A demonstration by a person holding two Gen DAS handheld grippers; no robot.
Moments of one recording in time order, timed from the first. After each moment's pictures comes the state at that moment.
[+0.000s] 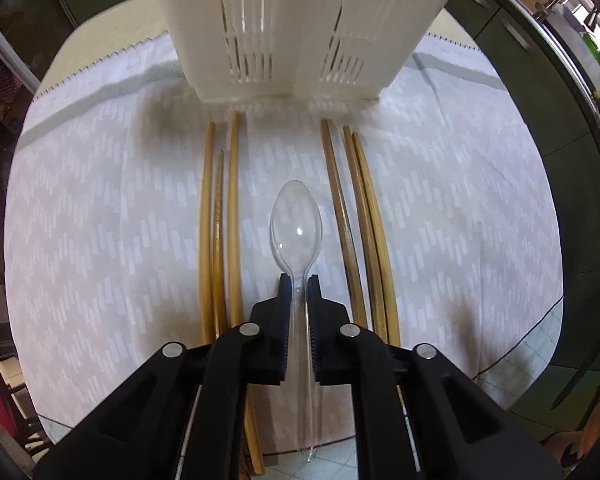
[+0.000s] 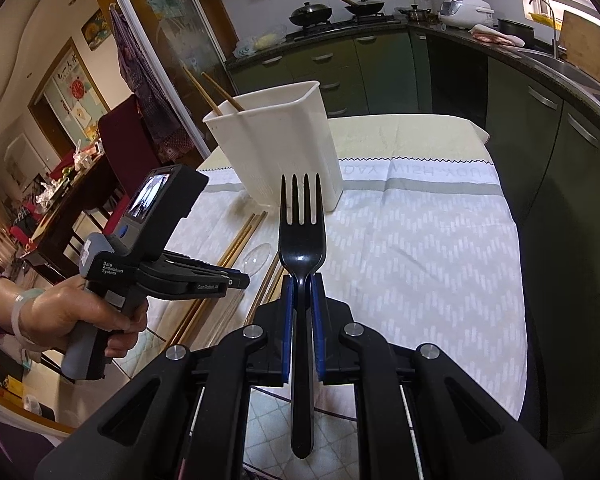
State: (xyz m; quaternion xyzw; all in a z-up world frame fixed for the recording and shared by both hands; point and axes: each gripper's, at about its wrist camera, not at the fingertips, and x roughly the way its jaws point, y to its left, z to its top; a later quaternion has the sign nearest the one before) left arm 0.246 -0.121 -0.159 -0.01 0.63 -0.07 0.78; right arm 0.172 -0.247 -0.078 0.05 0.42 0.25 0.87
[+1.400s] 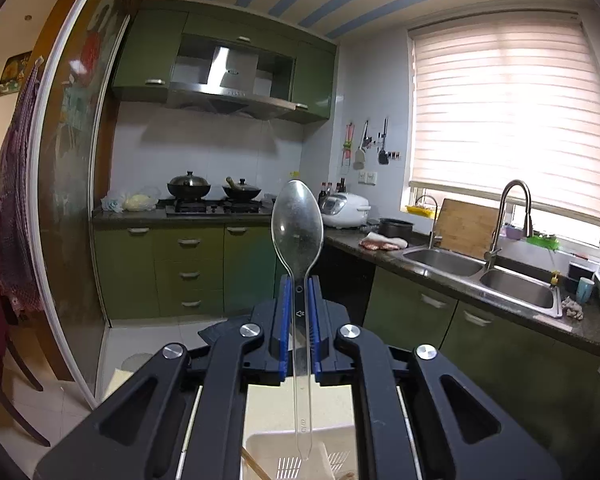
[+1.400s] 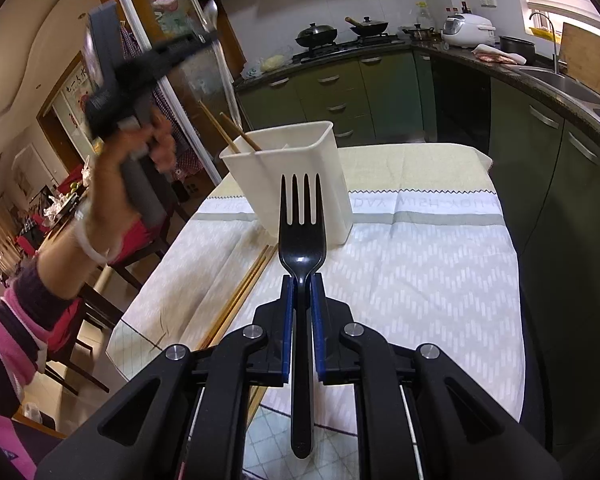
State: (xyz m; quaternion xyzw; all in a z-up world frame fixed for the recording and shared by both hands) left arm 0.288 -0.088 0.073 -0.04 0.09 -0.07 0.99; right arm 0.176 -0.244 -0.047 0.07 0.39 0.26 0.88
